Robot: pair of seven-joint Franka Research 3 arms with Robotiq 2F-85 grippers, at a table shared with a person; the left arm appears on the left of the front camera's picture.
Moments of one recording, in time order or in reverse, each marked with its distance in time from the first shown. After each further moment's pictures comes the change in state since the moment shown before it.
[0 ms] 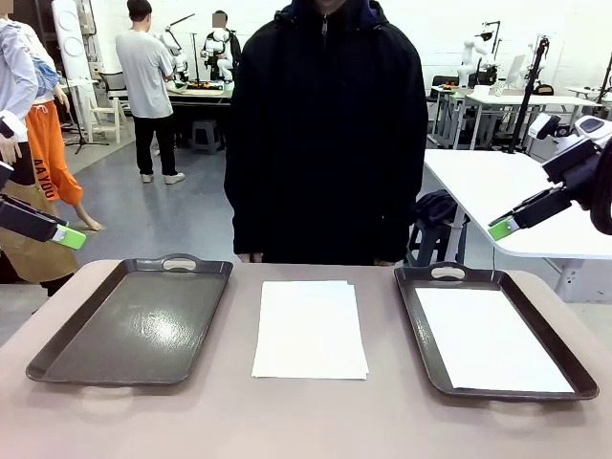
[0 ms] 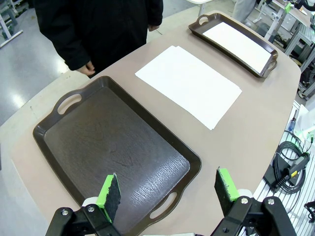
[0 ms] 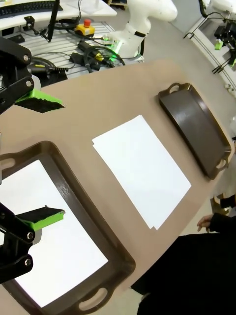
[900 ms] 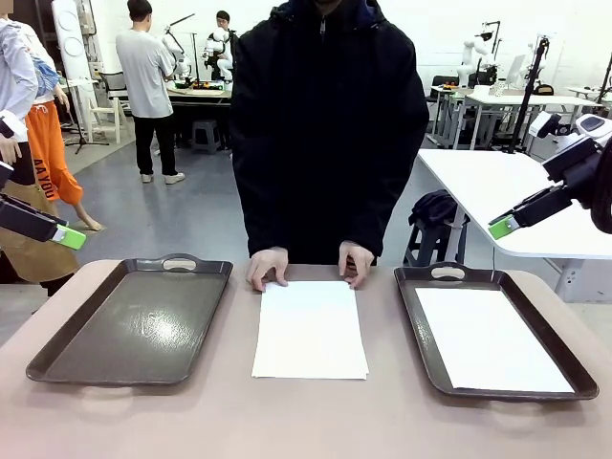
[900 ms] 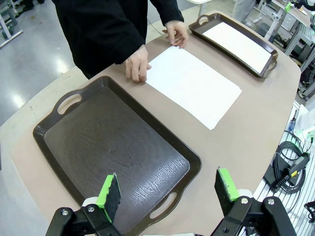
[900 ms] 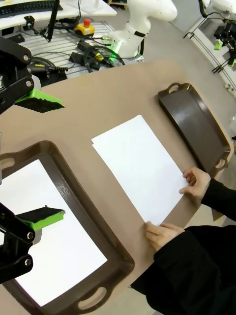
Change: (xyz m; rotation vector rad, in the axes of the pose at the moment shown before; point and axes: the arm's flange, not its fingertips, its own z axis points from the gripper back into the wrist) left arm 0.000 0.000 0.000 0.000 0.000 0.000; right arm 0.001 0.000 0.001 -0.002 -0.001 0.002
